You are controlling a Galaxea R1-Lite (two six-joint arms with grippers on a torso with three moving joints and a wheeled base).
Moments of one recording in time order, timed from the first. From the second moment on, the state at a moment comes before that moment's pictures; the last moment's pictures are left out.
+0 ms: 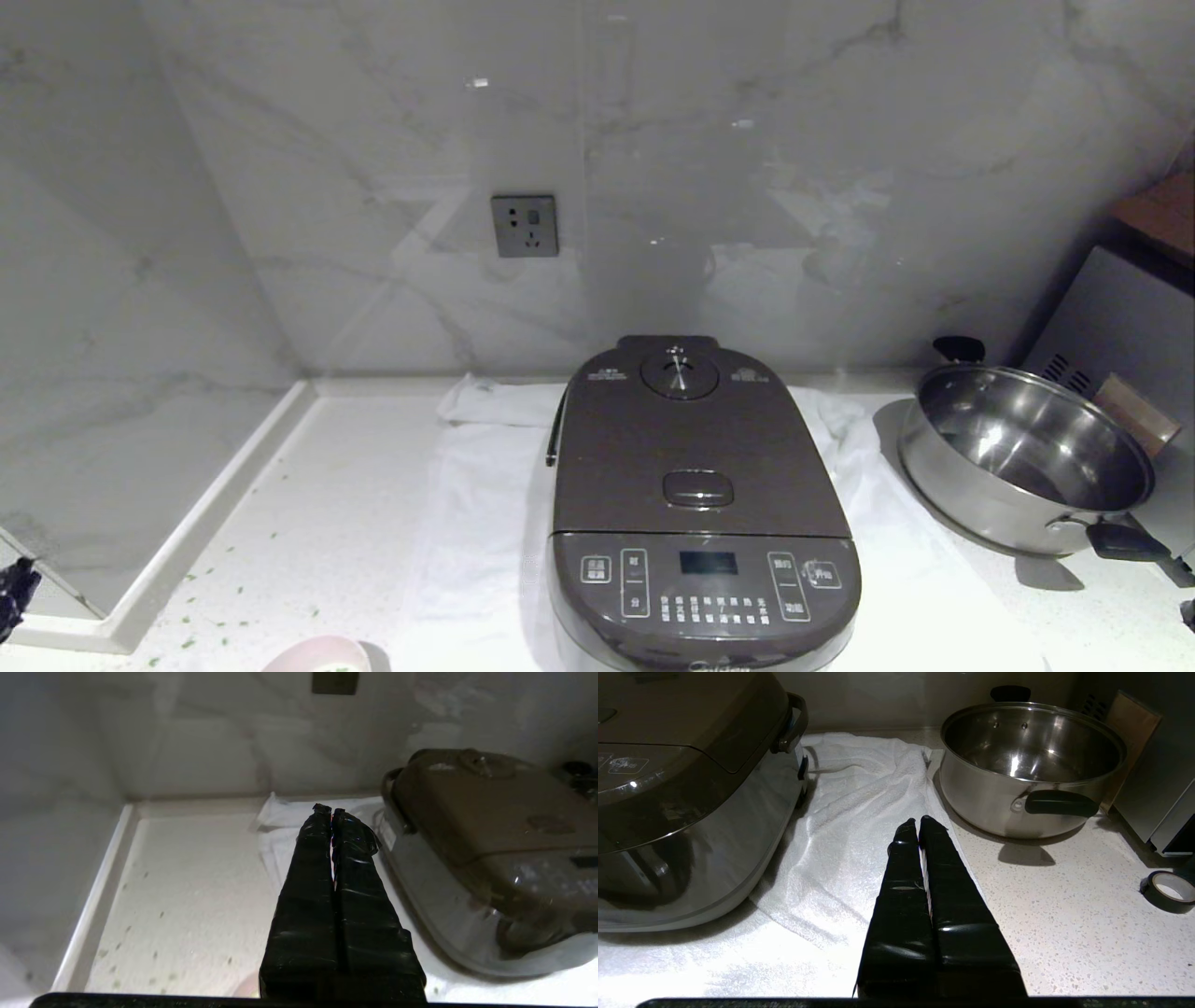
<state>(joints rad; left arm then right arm) 0.01 0.39 -0.27 -0.22 -0.25 -0.07 0.01 0.00 0.00 0.00 0.00 0.01</state>
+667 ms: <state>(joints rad) -0.38 1.11 -0.66 -0.55 -0.19 -0.16 0.01 0.00 0.00 0.00 0.00 0.01</state>
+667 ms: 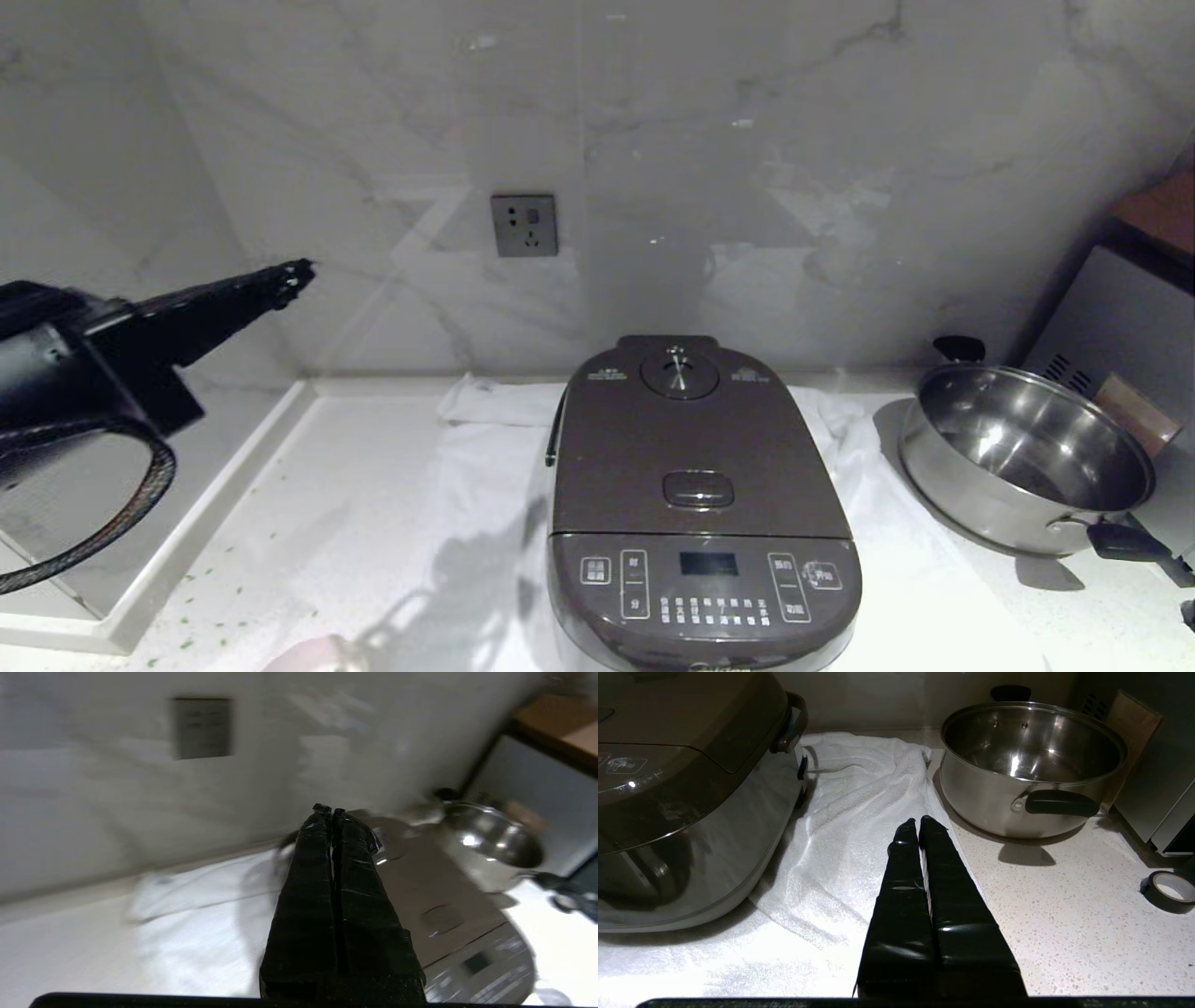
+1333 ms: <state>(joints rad) -0.81 1.38 -0.78 -0.43 -0.16 -0.18 0.01 0.00 0.00 0.00 0.00 0.01</state>
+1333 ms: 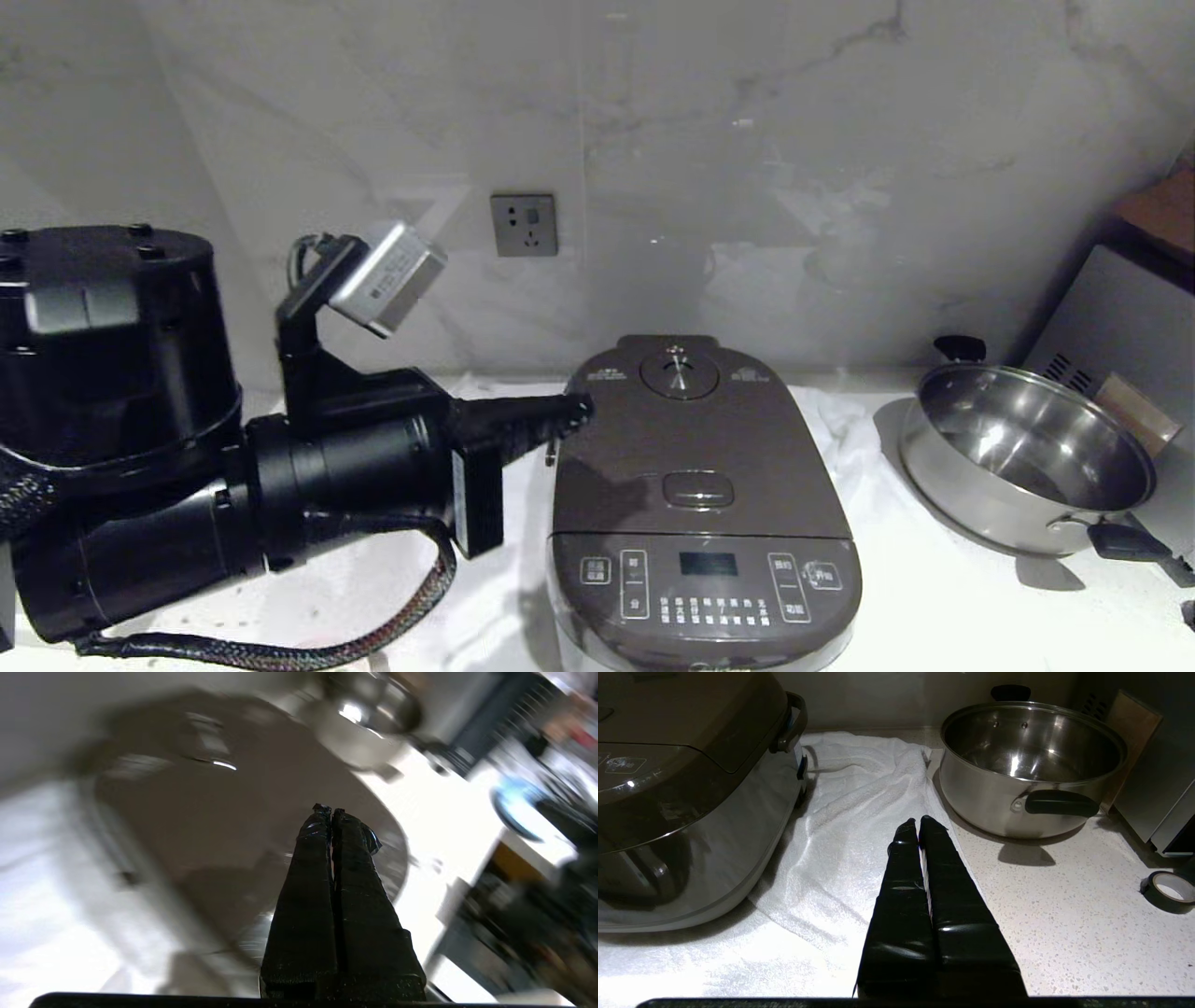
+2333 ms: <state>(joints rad) -1.03 1.80 -1.10 -0.42 0.03 -0.13 0.01 0.00 0.00 0.00 0.00 0.01</state>
